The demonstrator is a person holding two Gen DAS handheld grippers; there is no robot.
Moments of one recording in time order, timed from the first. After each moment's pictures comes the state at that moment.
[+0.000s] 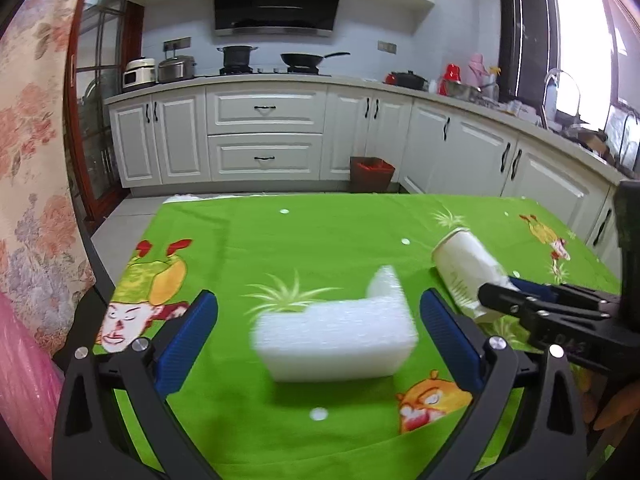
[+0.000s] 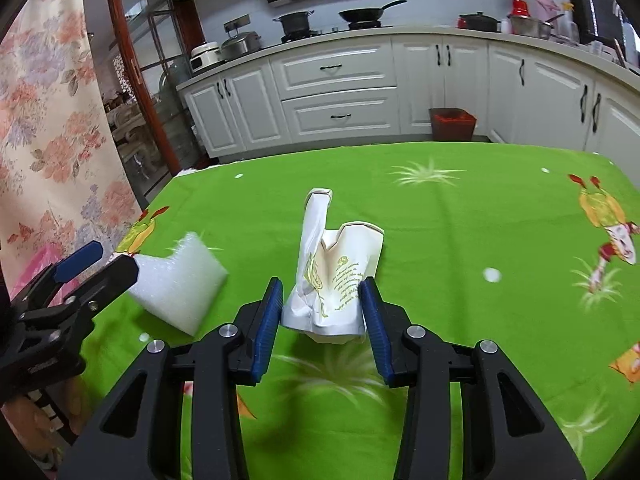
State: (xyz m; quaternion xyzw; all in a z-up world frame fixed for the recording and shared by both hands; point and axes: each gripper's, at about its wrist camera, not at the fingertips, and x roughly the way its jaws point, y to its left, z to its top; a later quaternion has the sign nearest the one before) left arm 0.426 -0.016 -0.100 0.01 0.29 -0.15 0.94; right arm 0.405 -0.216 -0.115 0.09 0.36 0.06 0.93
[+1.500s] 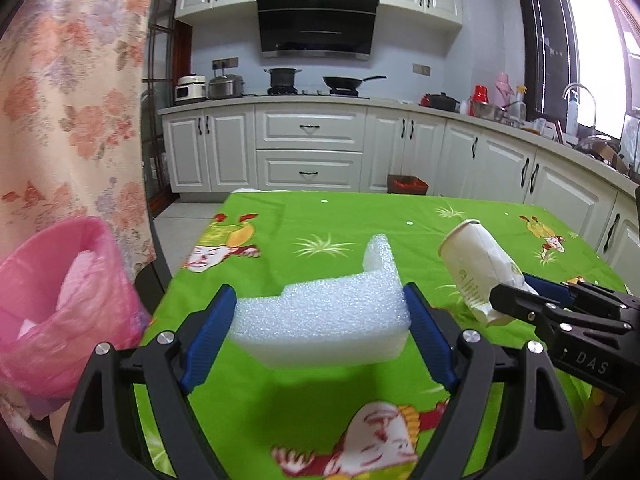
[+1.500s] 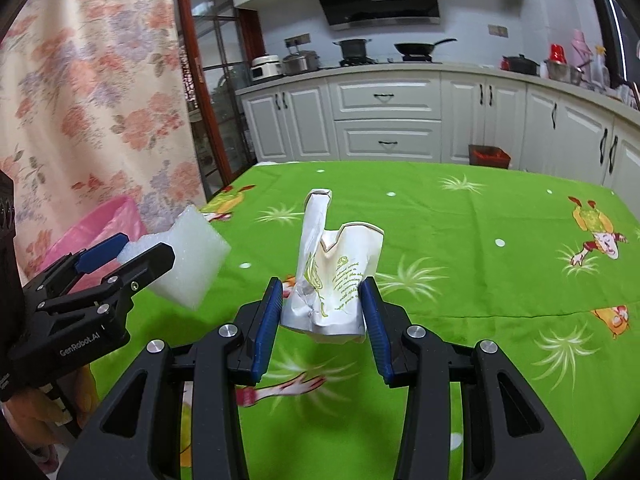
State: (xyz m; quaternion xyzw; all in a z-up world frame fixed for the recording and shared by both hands) left arm 0.278 0.012 -0.079 0.00 0.25 -0.07 0.97; right arm 0.288 -0.176 -0.085 0.04 0.30 0.15 0.94
